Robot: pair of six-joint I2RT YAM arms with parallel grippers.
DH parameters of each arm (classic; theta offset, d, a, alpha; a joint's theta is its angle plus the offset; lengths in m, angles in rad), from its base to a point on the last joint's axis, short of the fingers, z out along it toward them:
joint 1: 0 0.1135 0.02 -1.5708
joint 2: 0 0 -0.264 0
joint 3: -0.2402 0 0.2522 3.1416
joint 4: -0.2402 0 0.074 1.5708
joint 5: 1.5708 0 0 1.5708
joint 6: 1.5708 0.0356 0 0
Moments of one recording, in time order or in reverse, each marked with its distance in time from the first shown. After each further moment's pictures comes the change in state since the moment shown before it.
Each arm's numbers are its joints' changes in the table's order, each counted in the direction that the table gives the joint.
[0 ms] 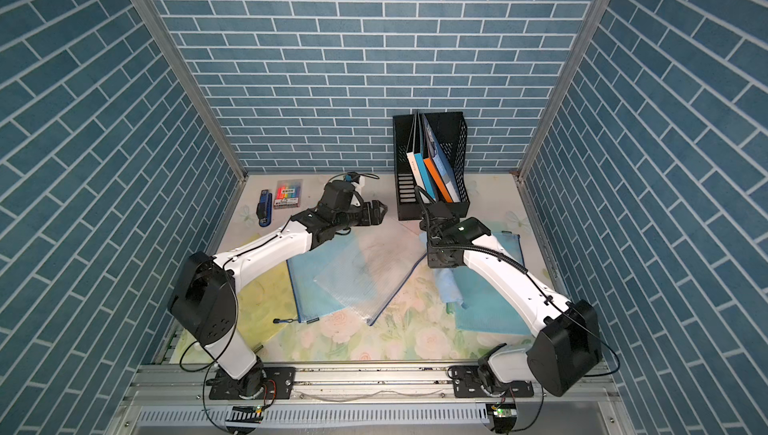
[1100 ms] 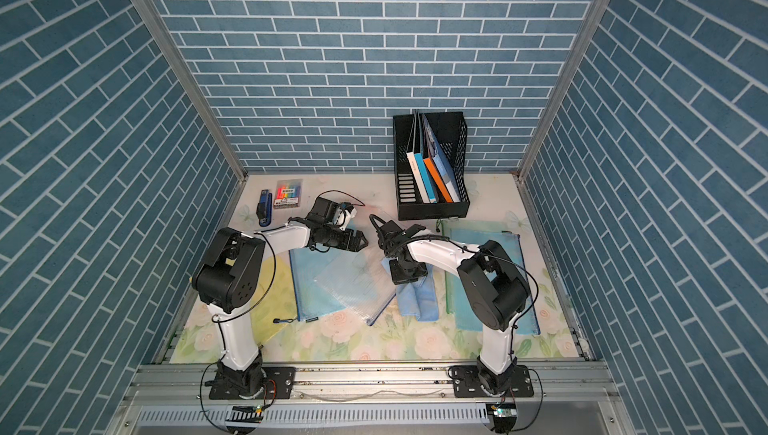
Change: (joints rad) left arm 0.180 0.223 0.119 -0.039 0.364 0.288; right arm 0.156 0.460 -0.016 0.194 -0.152 0.040
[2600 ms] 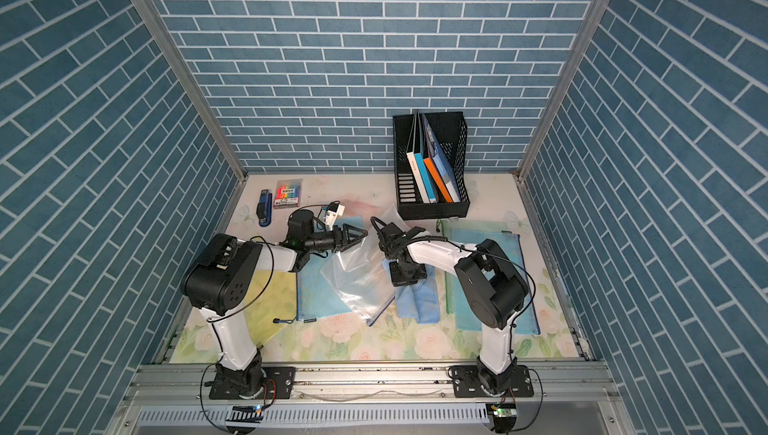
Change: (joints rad) left arm 0.089 -0.051 0.365 0.947 0.540 -0.694; right arm -0.002 0.017 0.022 0.032 -0.034 0.018
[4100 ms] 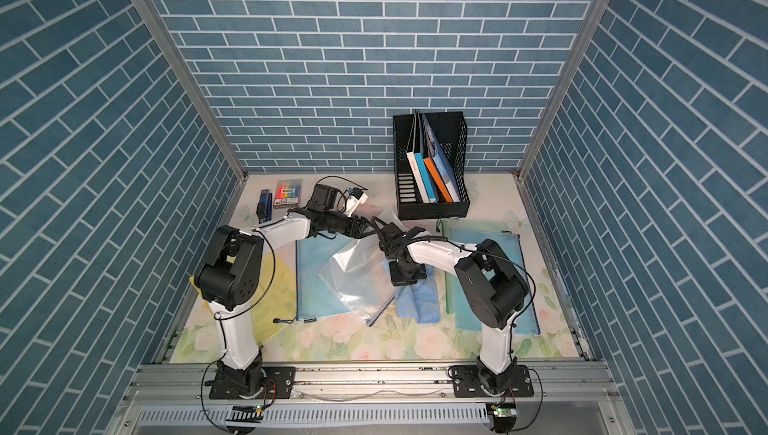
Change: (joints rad) left arm -0.093 0.097 -0.523 -0.913 -0.191 0.753; right arm 0.000 0.000 0.002 0.006 -0.003 0.016
